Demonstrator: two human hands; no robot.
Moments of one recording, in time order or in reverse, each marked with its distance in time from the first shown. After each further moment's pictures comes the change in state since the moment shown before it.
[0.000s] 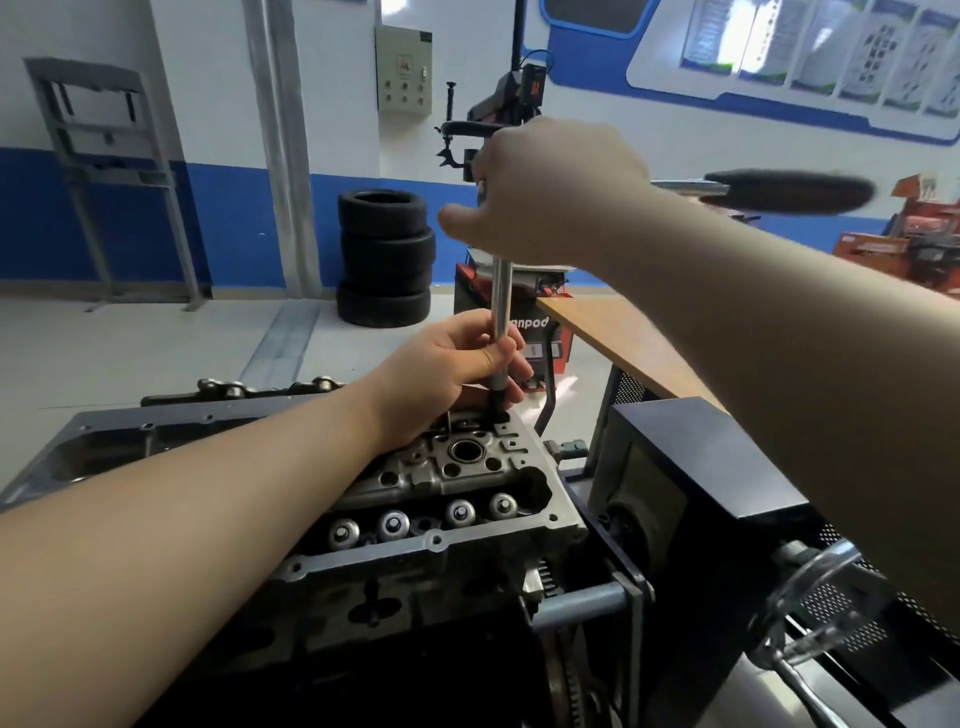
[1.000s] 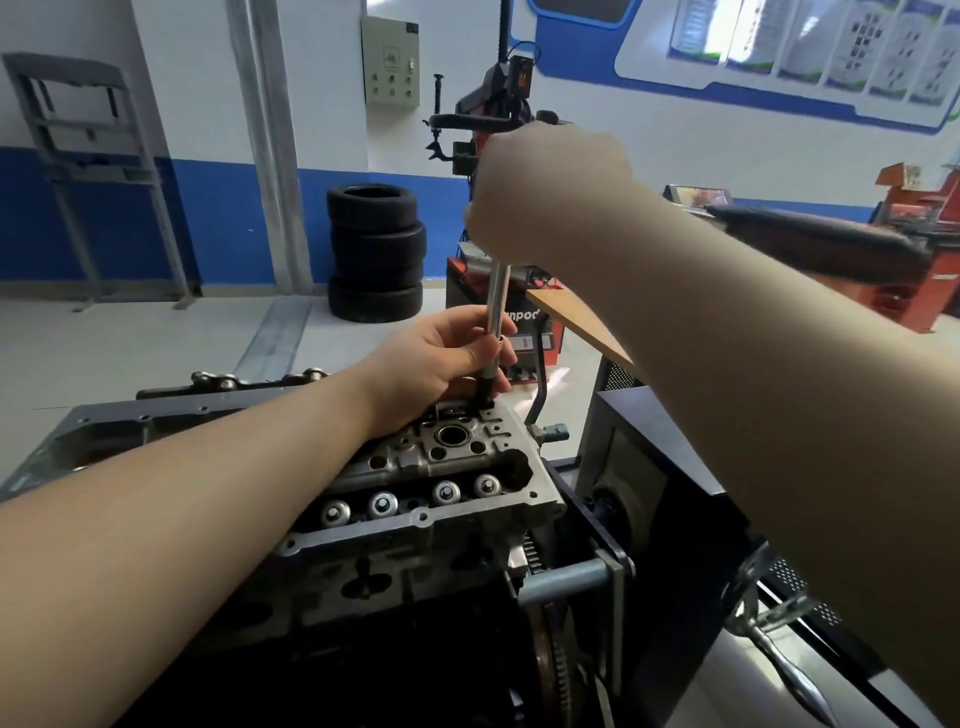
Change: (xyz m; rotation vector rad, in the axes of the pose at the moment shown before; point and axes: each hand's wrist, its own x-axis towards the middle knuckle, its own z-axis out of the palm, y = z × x) left_hand -0.001 -0.002 0.000 -0.070 -0.010 -0.024; right_hand -0.008 -0.005 -0.011 -0.082 -0.128 0.186
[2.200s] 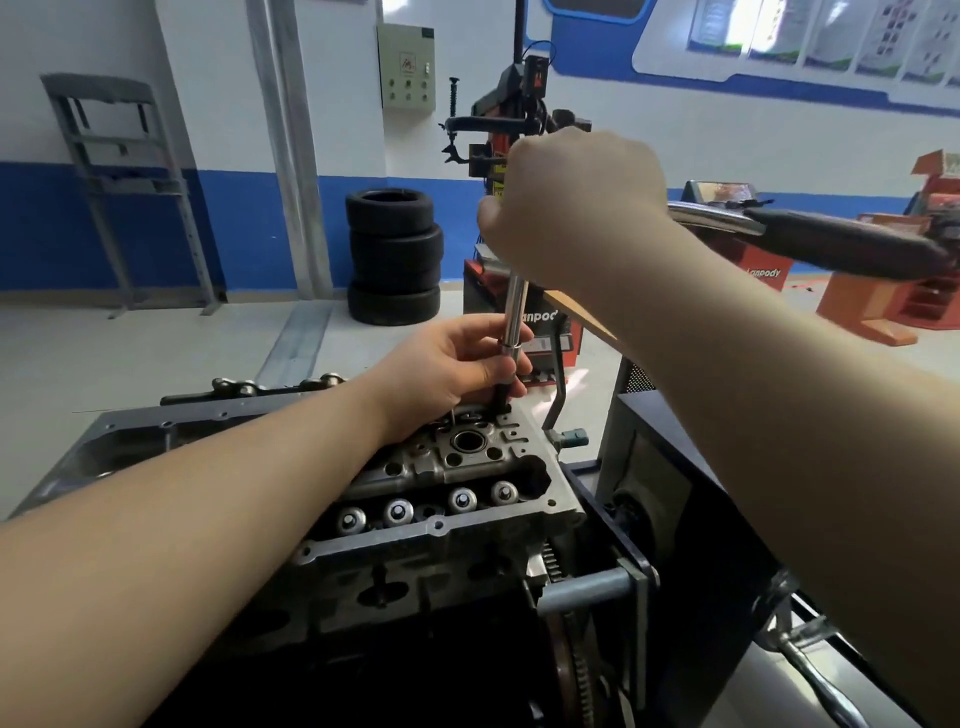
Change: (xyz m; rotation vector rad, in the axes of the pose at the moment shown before) left_hand -0.008 0.005 0.001 0.080 0.031 -0.016; right_hand -0.014 0.007 0.009 0.052 0.223 0.026
